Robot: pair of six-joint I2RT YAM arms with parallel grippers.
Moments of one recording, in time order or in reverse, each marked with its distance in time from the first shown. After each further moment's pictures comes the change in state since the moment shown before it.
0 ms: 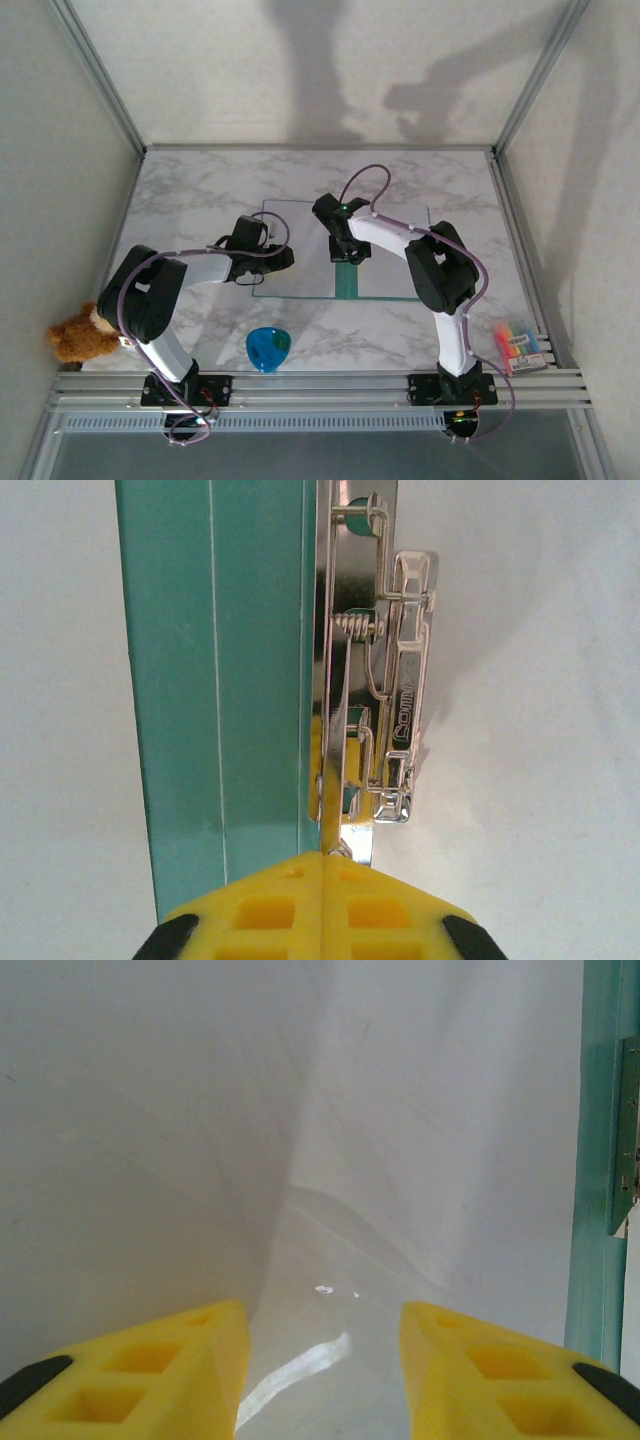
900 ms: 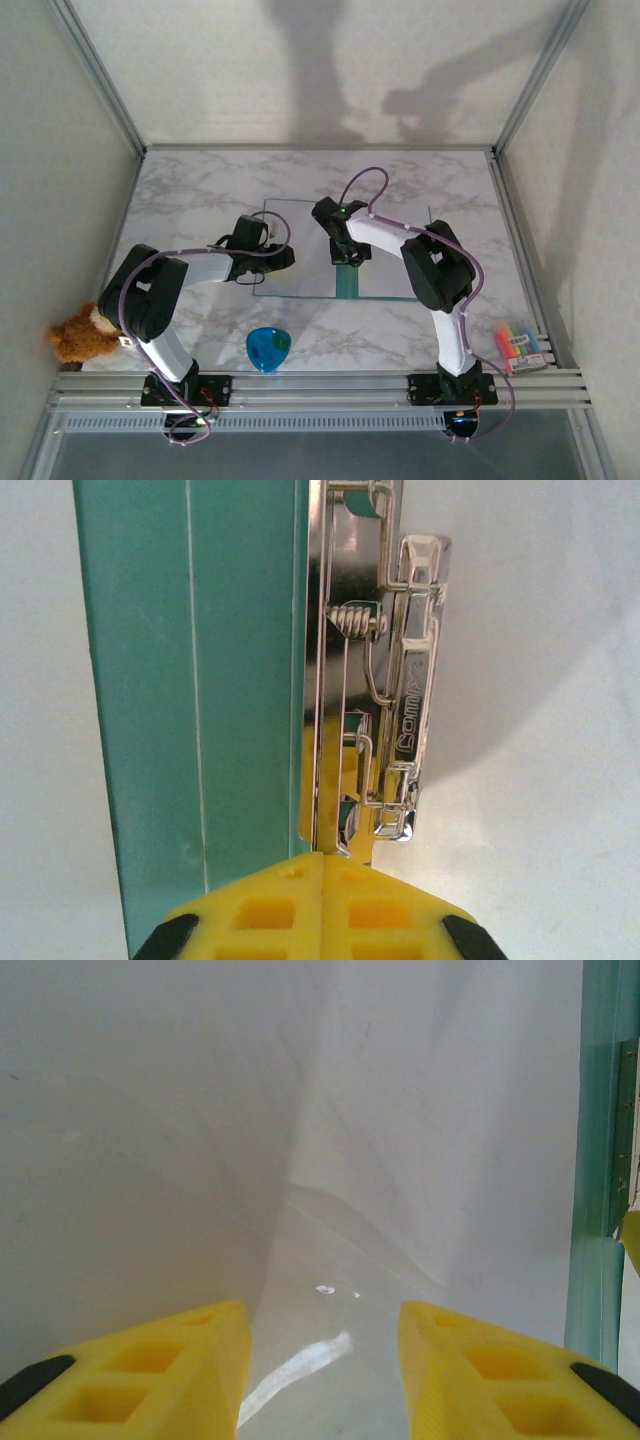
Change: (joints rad) left arm -0.001 0.008 0.006 0.005 0.003 0.000; right arm 0.001 0.027 -0.013 0.013 0.021 0.000
